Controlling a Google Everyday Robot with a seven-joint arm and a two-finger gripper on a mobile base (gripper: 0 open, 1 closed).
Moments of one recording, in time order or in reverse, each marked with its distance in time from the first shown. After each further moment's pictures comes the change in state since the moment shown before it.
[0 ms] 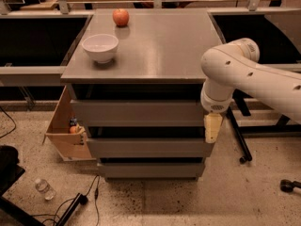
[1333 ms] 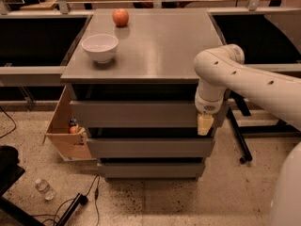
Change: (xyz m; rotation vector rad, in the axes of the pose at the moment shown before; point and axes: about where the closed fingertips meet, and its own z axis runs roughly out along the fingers) arm -0.008 -0.005 0.048 -0.132 -0.006 0.017
